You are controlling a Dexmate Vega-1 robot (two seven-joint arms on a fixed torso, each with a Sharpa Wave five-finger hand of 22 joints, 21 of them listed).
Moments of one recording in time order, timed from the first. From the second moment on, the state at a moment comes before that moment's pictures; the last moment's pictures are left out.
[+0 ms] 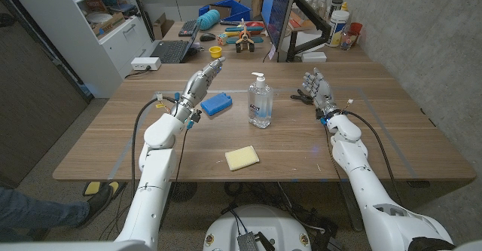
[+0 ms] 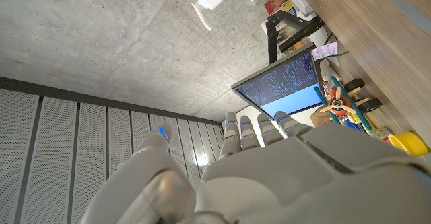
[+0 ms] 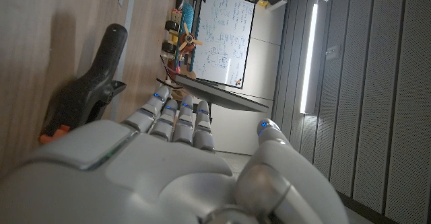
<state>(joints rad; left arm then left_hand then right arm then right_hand) 1.03 0.03 -0.13 -1.60 -0.02 -0.36 -0.54 0.25 -0.09 0.50 0.02 0.34 0.12 0.03 0.21 0.19 0.02 -0.03 0.20 0.19 -0.03 -0.01 0.19 0.18 -0.10 0.01 0.19 0.18 -0.82 -0.06 0.08 -1.17 0.25 0.26 0.29 0.20 -0.04 0.37 0.05 0.23 0.26 0.07 0.20 0.19 0.24 0.09 0.22 0.18 0.13 0.03 0.19 0.18 0.14 -0.03 0.32 0.17</state>
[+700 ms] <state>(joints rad) 1.09 0.04 -0.10 -1.68 -0.02 -0.40 -0.56 0.26 -0.08 0.50 0.01 0.34 0.12 0.03 0.21 0.19 0.02 -0.03 0.20 0.19 -0.03 -0.01 0.19 0.18 -0.11 0.02 0.19 0.18 -0.81 -0.05 0.08 -1.15 0.26 0.27 0.30 0.19 -0.04 0.36 0.04 0.23 0.27 0.06 0.20 0.19 0.24 0.09 0.22 0.18 0.13 0.03 0.19 0.18 0.15 -0.02 0.32 0.17</state>
